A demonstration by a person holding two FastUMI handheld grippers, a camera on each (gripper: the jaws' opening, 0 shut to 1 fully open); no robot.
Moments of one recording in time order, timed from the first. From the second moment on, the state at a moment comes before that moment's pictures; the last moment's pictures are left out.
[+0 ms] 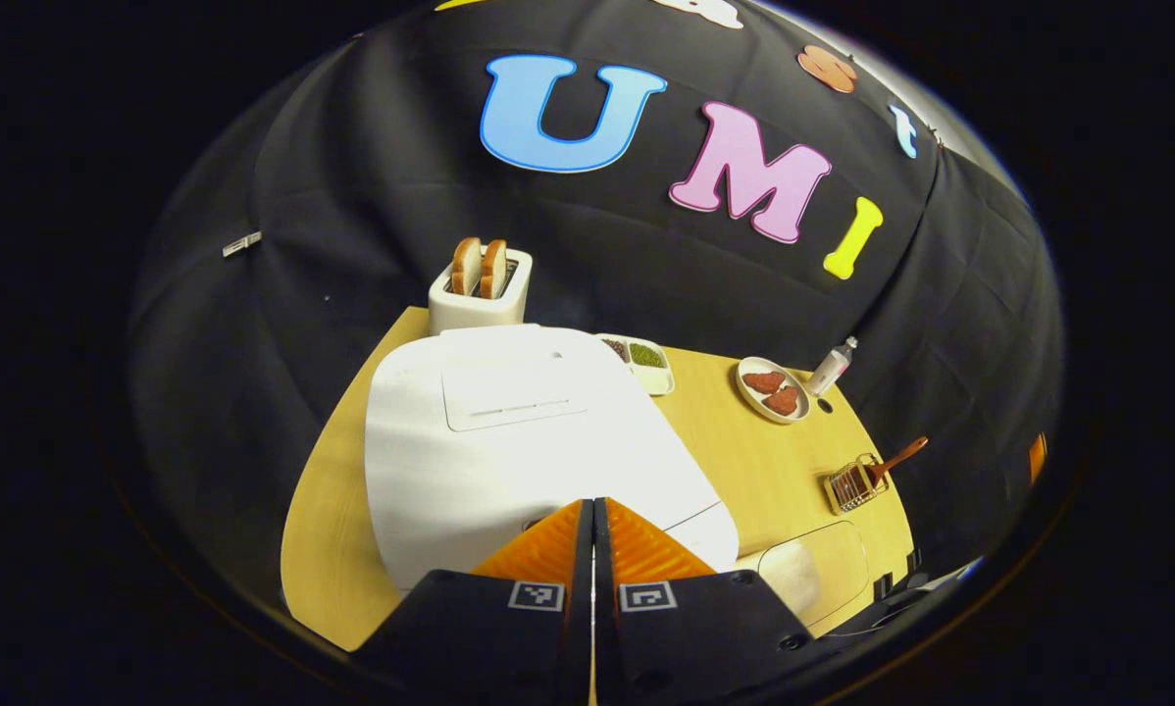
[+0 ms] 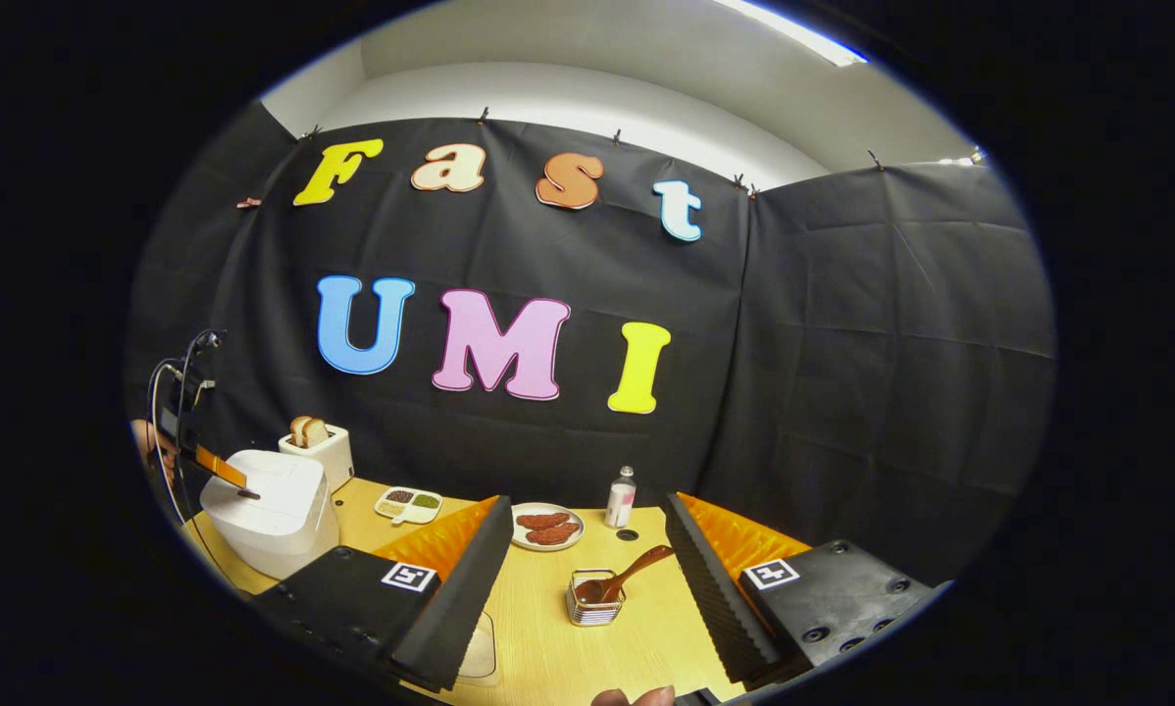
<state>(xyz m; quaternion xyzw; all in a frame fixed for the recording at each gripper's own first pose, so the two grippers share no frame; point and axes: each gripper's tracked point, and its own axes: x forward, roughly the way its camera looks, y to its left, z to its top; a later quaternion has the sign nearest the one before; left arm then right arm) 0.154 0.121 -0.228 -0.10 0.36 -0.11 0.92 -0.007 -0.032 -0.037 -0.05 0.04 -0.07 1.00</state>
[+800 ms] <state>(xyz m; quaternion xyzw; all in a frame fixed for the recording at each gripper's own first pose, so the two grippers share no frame) 0.156 0.120 -0.234 -0.08 0.39 -0.09 0.91 -0.001 -0.029 -0.039 -0.05 0.04 -0.07 1.00</state>
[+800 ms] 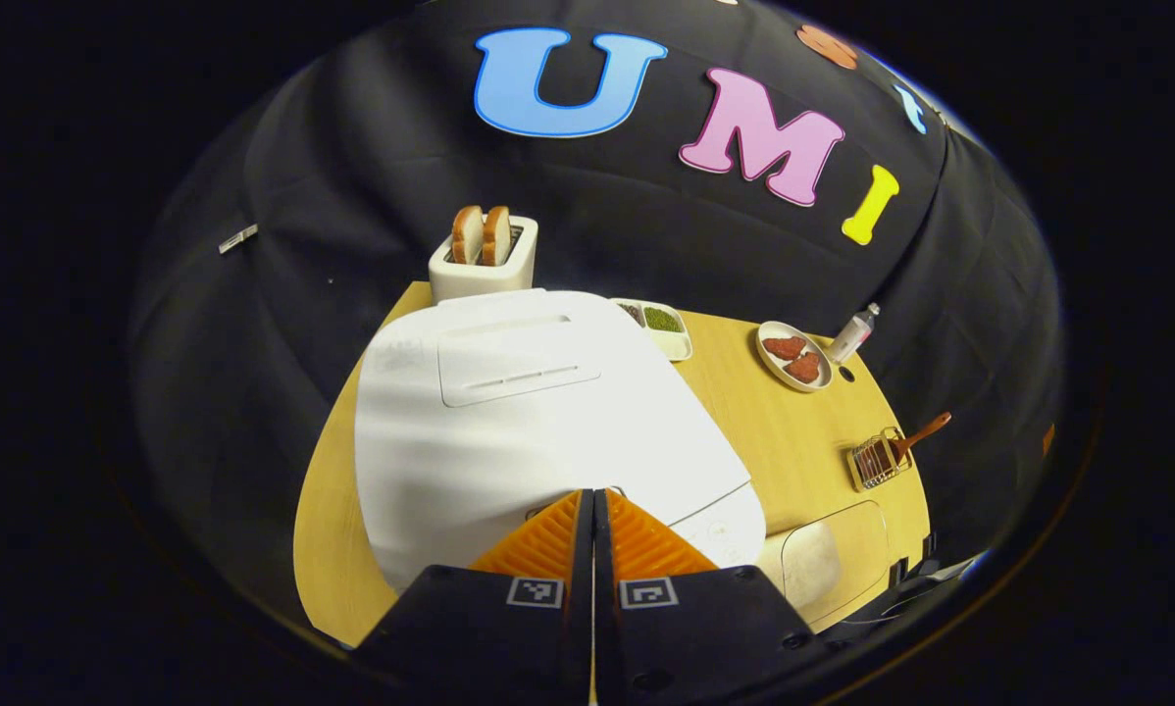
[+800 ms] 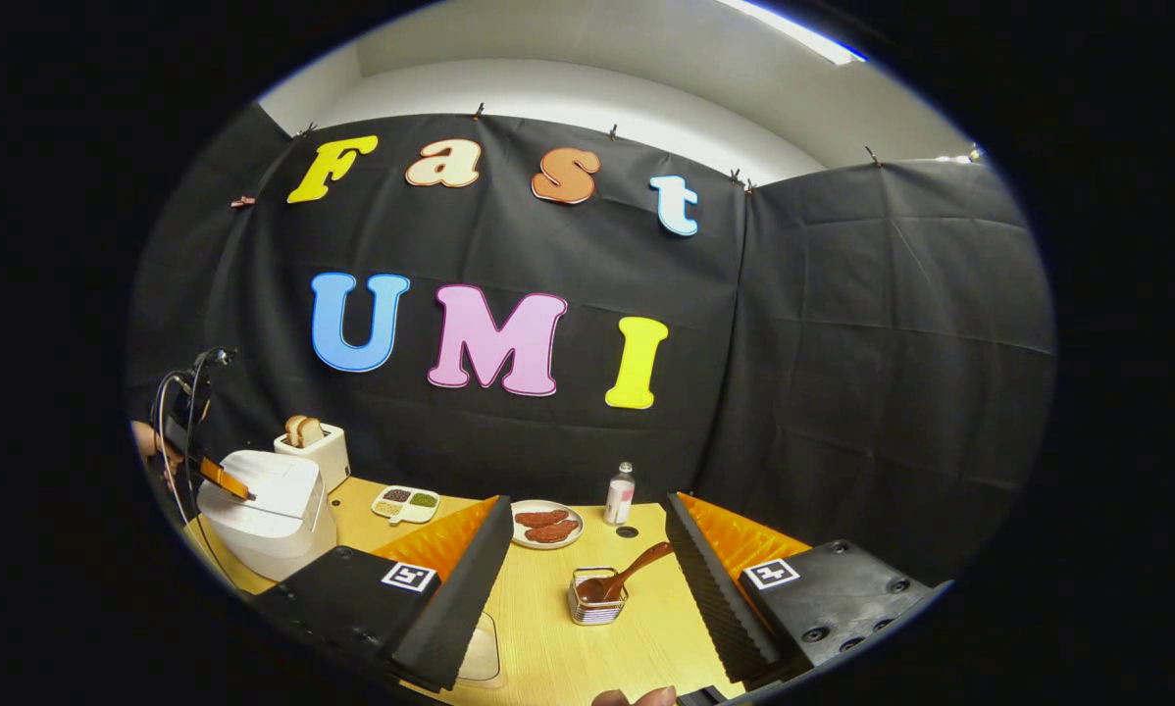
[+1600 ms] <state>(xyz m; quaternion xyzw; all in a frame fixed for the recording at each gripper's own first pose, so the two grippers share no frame) 0.169 0.147 -0.072 0.01 0.13 -0.04 0.99 -0.023 -0.030 -0.029 -0.04 0.03 -0.07 1.00</state>
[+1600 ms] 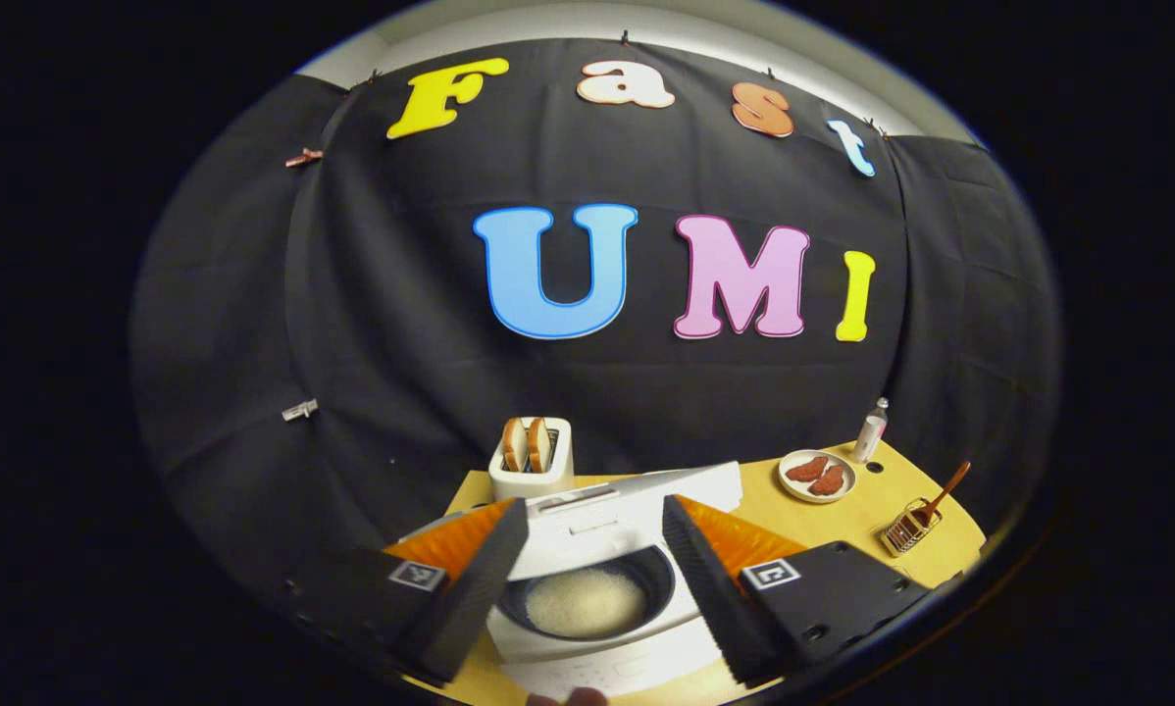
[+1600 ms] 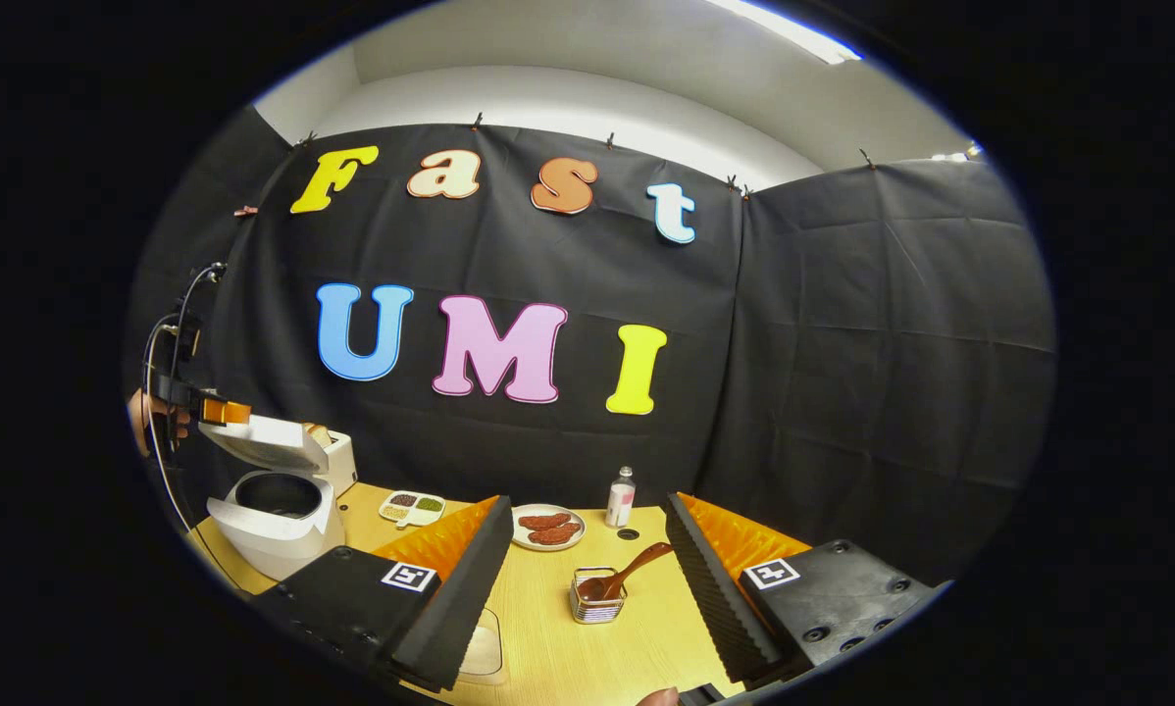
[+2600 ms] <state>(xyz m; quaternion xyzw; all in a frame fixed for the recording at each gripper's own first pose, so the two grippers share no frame) 0.037 0.077 -0.023 -0.01 0.04 0.06 1.00 0.071 -0.120 -0.163 0.08 0.13 -0.02 0.99</state>
